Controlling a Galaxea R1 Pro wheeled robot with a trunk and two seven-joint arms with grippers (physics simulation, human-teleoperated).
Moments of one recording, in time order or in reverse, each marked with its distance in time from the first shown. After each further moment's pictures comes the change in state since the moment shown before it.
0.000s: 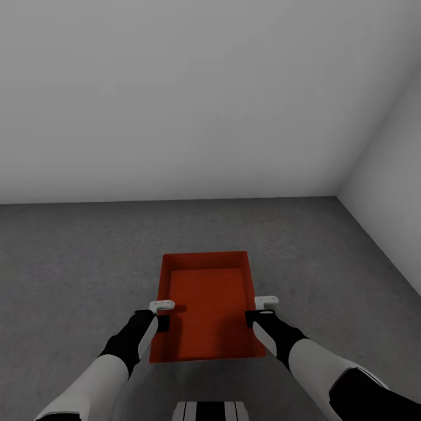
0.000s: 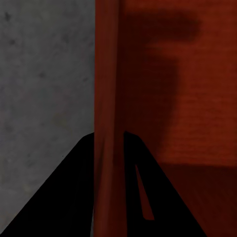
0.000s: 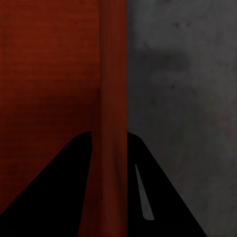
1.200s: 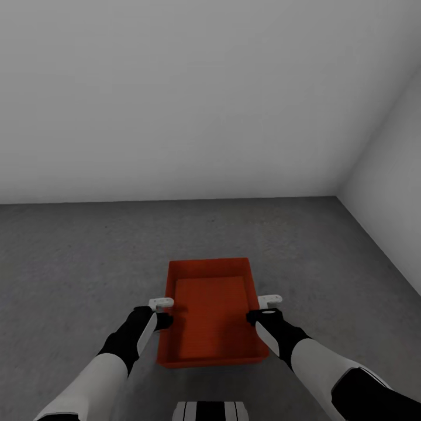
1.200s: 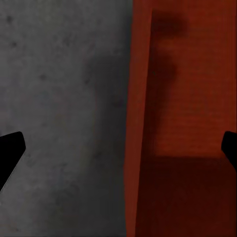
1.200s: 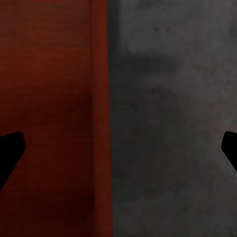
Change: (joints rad) left arm 0.000 0.002 0.003 -0.043 0.014 0.048 0.002; right arm -0.001 -0.013 -0.018 0.001 0.044 -0.001 -0.027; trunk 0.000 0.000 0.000
